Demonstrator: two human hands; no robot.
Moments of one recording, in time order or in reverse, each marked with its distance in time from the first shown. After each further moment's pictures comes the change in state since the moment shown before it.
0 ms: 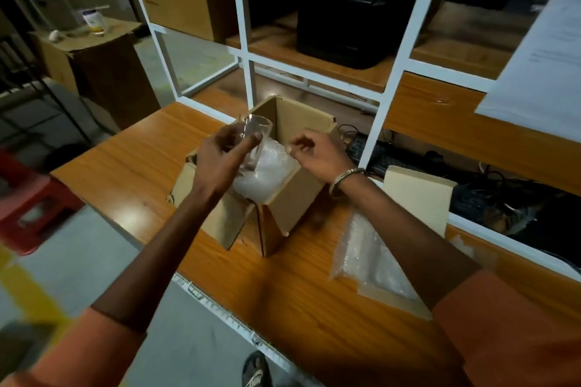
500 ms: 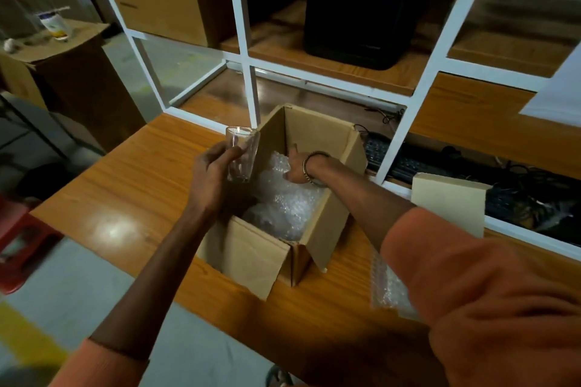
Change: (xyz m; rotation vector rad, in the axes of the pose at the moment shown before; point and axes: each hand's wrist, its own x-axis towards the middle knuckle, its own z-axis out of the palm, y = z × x) left_hand 0.084 -0.055 -0.054 -0.207 -0.143 -0.134; right_hand 0.133 0.004 0.090 -0.684 -0.552 0.383
